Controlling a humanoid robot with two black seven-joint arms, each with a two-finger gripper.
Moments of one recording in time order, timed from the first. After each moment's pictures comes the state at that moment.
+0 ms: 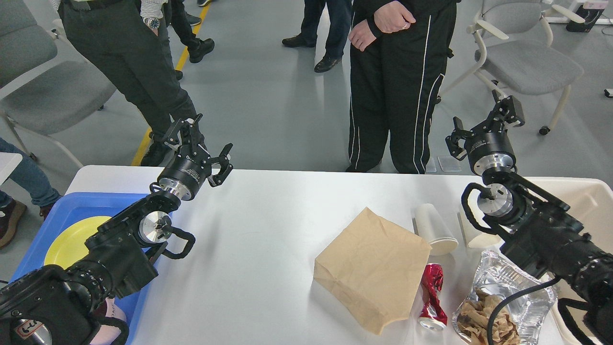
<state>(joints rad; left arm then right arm) -0.82 0.05 -0.67 -0.27 -0.03 -0.53 -0.37 0.81 -0.27 0.57 0.53 0.21 0.08 0.52</state>
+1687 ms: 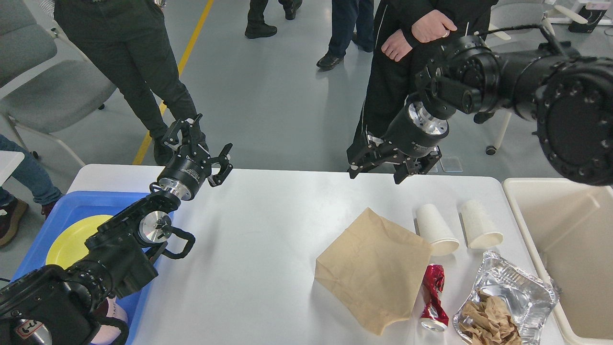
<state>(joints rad) -0.82 0.05 -0.67 -0.27 -0.03 -0.53 -0.37 1.90 0.07 -1.45 0.80 0.06 0.95 0.38</state>
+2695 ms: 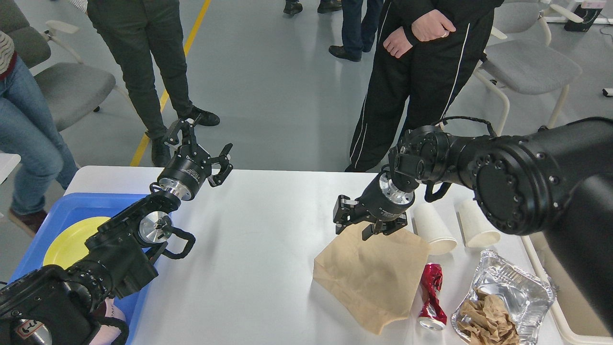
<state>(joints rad) -0.82 0.05 -0.67 -0.27 -0.03 -0.53 -0.37 1.60 0.20 -1.46 0.80 0.36 0.74 0.20</state>
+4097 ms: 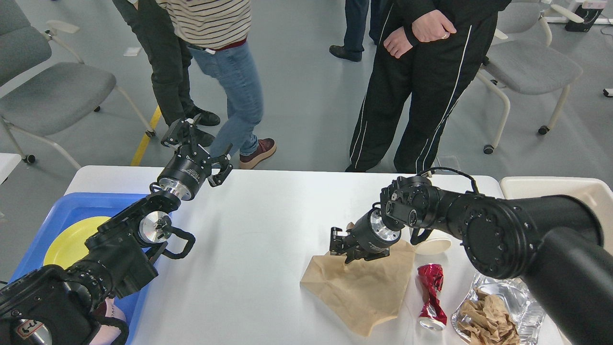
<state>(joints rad) -0.82 0.05 -0.67 -0.27 -0.03 -0.53 -0.37 1.29 0.20 -1.30 0.54 0.25 0.66 0.17</state>
